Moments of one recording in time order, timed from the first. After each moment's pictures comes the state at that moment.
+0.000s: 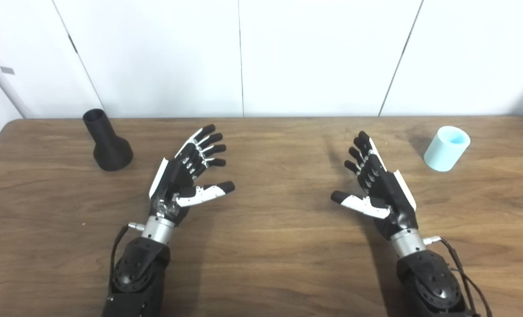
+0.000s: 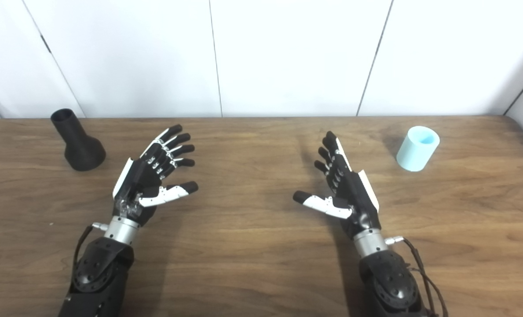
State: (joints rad) left arm -0.25 0.10 0.00 0.23 -0.19 -0.30 -0.27; right arm -0.12 -0.11 -0.02 0.02 0.09 -0.11 0.12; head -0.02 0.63
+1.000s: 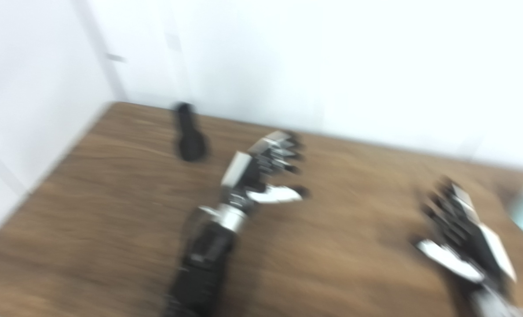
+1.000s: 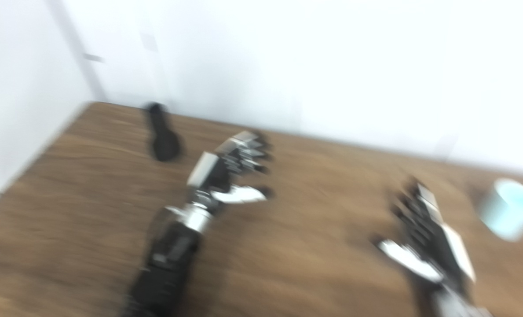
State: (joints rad) left arm -0.33 0.03 -0.03 0.36 -0.06 -0.41 -0.20; right arm -0.10 -0.16 -0.07 0.00 0.20 -0.07 0.18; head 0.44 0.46
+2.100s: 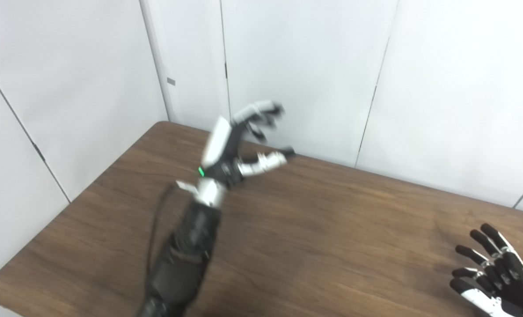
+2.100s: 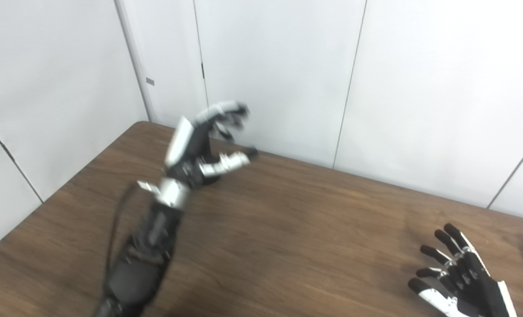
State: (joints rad) left arm -0.43 0.32 0.17 -0.09 0.38 -0.10 0.07; right arm -0.11 -0.14 -0.07 -0.03 0.22 0.00 0.17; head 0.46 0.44
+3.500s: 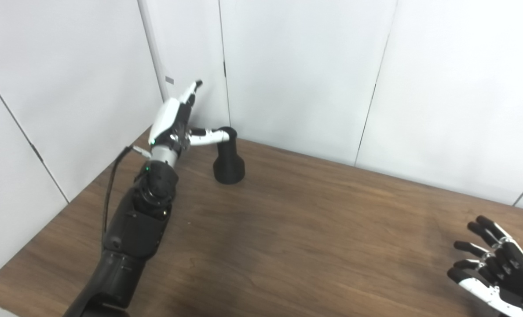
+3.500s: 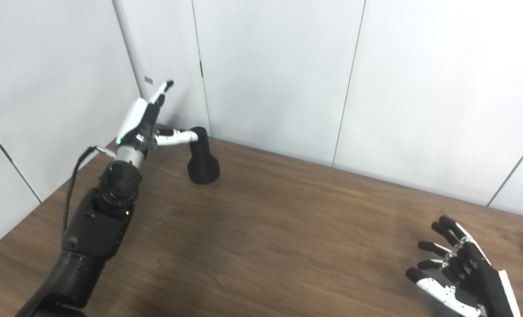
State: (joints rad) left arm -0.44 0.48 0.15 0.13 0.41 0.24 0.00; right arm -0.12 -0.13 -0.06 -0.10 0.13 0.08 0.12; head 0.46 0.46
